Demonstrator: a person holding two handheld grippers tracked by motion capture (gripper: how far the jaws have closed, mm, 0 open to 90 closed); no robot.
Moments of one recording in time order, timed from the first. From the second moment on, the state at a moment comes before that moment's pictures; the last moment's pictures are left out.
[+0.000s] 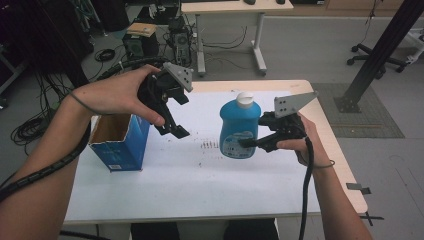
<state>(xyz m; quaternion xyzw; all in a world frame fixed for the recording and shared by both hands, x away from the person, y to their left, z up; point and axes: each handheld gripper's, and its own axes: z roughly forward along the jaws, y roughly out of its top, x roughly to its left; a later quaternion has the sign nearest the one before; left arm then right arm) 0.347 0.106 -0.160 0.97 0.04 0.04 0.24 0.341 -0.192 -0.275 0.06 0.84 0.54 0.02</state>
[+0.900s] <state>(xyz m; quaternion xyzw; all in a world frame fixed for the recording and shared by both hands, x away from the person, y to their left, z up) 0.342 0.067 -0.162 0.97 0.01 0.03 0.22 0.335 -0.147 -0.272 0.01 0.85 0.53 -0.01</state>
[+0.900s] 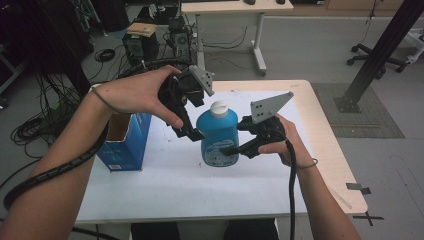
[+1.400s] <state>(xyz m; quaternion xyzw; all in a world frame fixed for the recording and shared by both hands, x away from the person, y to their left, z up) 0.336 0.055 -0.162 0.97 0.00 0.02 0.22 0.336 -0.125 -0.276 0.00 0.85 0.52 -0.02</state>
